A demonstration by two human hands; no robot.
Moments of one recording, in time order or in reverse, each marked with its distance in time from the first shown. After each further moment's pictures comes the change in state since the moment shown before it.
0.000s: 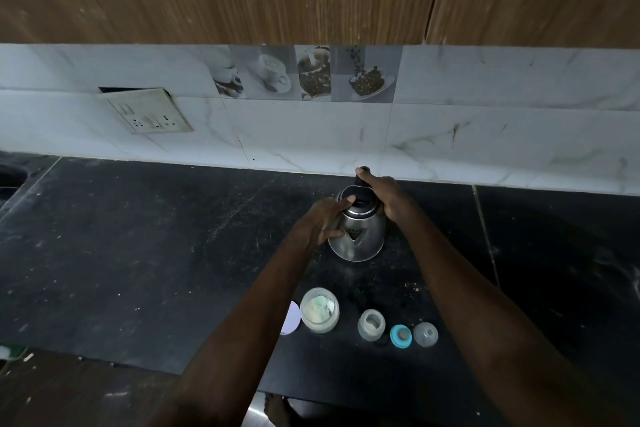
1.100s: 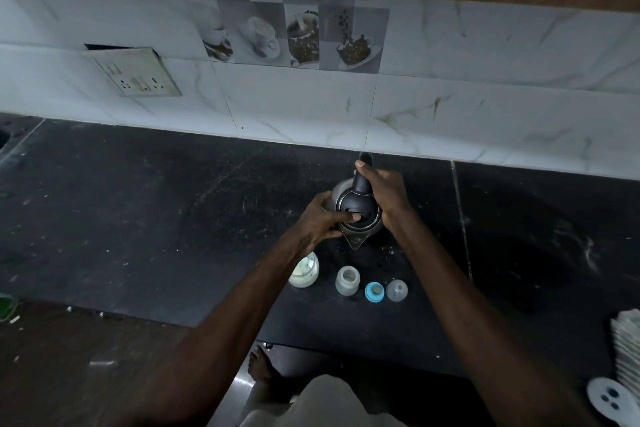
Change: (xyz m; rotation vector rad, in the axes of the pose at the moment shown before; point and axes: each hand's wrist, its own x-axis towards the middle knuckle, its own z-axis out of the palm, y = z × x) left_hand -0.077 -0.064 0.043 -0.097 -0.034 0.100; right_hand -0.101 0.048 -0.025 0.102 0.152 -0.241
